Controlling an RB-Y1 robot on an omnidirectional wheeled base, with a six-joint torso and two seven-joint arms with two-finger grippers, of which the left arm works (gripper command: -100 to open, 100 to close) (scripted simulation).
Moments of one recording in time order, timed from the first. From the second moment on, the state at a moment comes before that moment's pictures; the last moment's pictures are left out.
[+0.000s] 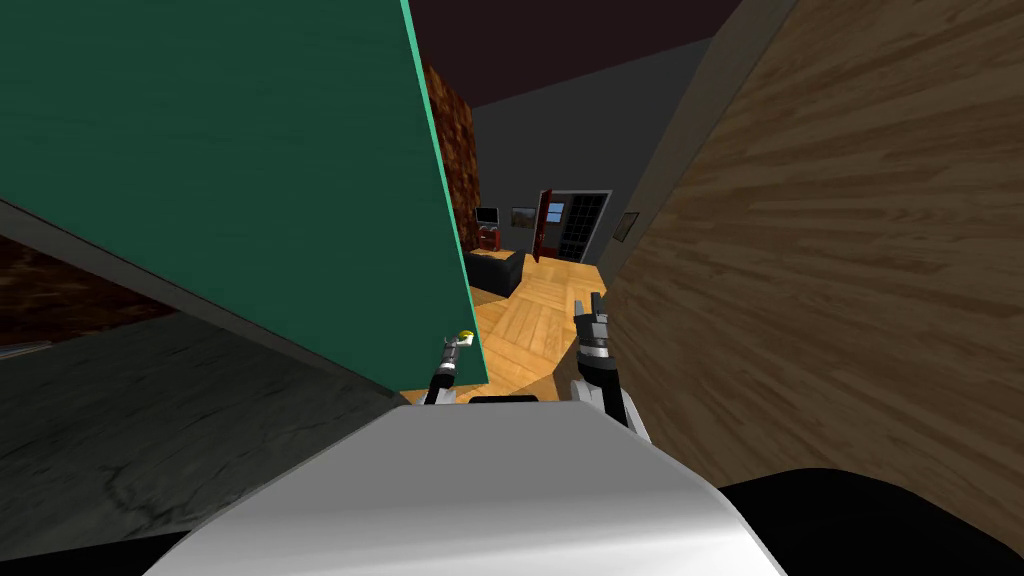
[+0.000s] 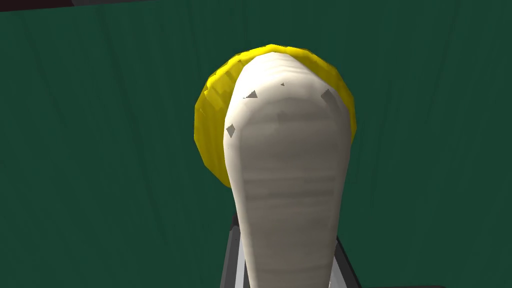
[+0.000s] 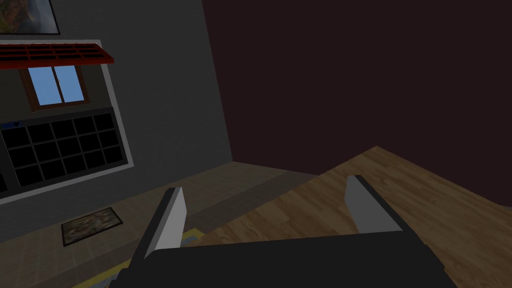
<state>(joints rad) 0.03 0.05 0.04 -0.86 0.06 -0.74 -0.01</state>
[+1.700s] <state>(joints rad) 0.03 0.03 0.20 -0.87 0.14 -0.73 -0.12</state>
